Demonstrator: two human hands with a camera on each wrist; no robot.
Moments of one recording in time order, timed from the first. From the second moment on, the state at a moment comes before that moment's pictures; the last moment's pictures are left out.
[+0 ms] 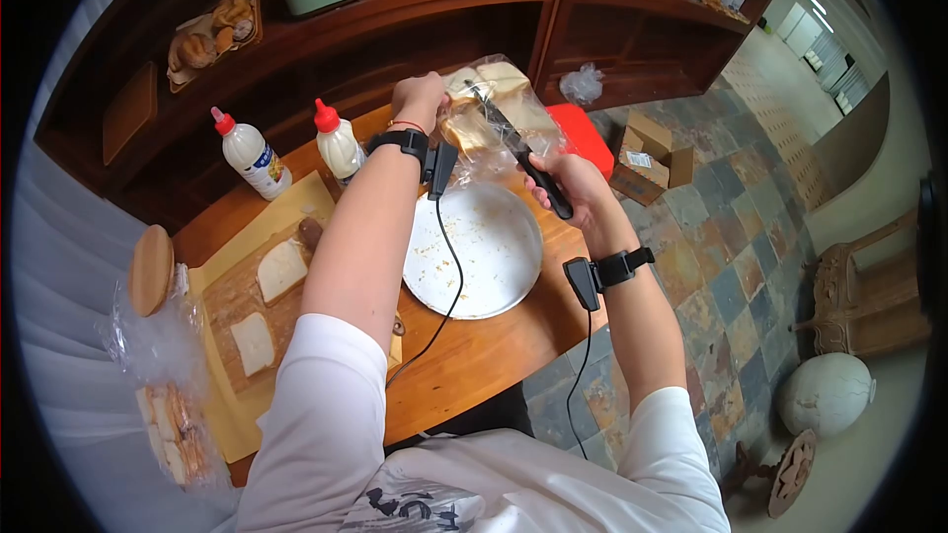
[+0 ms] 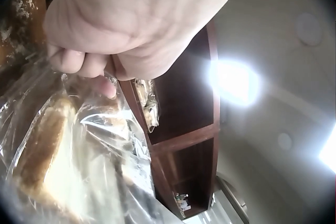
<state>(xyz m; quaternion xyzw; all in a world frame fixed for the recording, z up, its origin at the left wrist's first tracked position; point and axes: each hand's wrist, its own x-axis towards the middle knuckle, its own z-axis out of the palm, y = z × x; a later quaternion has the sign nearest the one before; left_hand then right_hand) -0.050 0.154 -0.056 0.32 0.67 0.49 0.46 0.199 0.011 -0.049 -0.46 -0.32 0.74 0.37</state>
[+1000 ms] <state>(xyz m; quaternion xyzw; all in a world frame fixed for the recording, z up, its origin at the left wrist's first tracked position) -0.051 0.162 -0.034 0.36 0.81 0.39 0.25 0.270 -0.087 -0.057 -0.46 -0.33 0.72 0.40</state>
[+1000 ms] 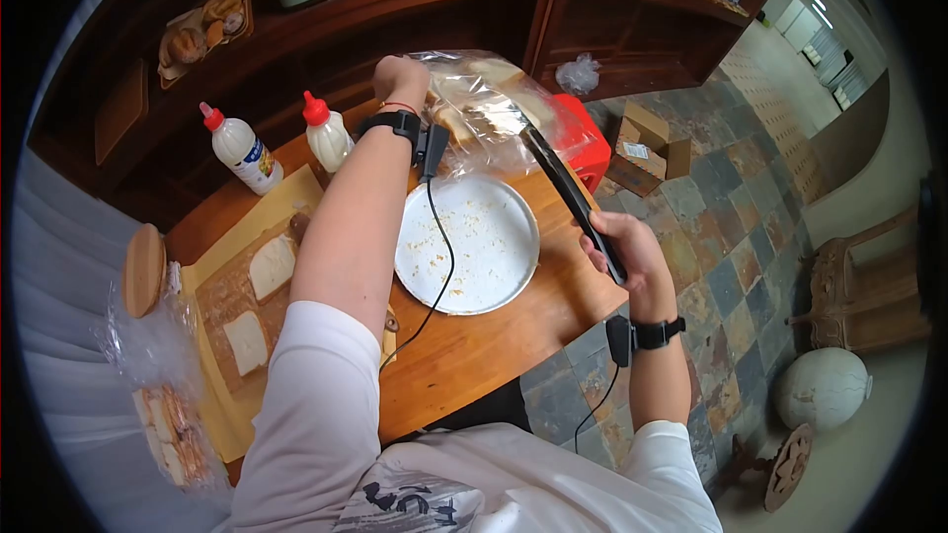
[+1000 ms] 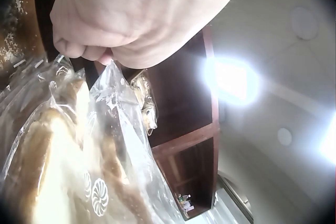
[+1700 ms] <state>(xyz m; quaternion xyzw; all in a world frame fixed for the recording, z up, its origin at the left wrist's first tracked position) -0.038 -0.004 -0.002 0.51 0.57 0.53 0.37 0.275 -0.221 -0.069 -0.43 -0.29 0.70 0.49</state>
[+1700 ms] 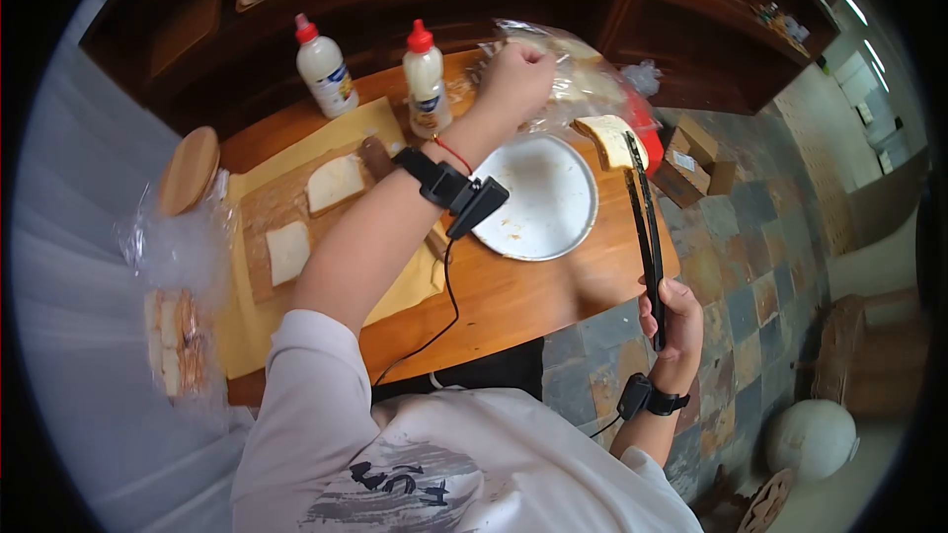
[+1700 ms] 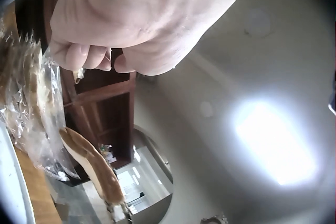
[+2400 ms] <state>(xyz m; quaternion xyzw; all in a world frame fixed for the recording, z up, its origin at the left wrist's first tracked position) -0.308 -0.326 -0.057 0.14 0.52 0.73 0.42 0.079 -0.240 -0.080 -0.39 -0.38 0.81 0.20</state>
